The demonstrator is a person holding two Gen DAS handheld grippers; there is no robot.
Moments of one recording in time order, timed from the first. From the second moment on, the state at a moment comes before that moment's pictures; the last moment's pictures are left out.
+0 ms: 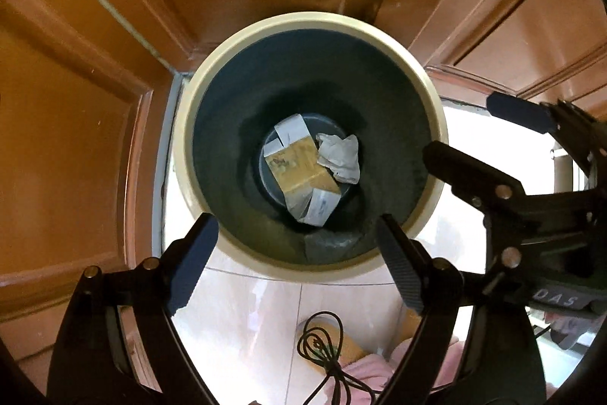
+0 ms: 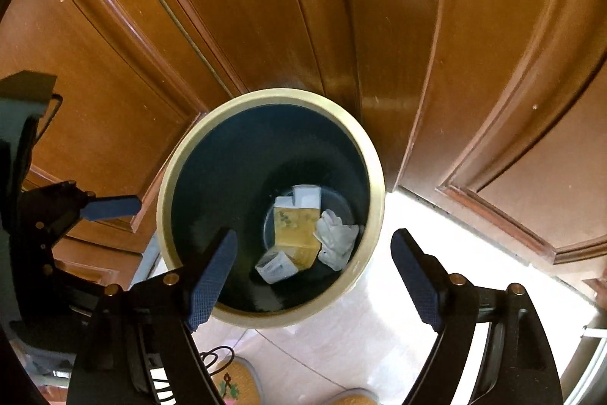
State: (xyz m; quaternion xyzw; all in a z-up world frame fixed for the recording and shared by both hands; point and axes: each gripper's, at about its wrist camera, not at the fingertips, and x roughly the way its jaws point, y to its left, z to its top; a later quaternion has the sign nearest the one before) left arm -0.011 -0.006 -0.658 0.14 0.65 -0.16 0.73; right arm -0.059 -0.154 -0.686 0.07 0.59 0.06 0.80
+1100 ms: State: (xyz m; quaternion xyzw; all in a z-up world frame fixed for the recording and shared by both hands) left arm -0.054 0.048 -0.271 0.10 0.65 -0.14 0.74; right arm -0.110 -0.161 -0.314 0.12 0.59 0.05 0.80
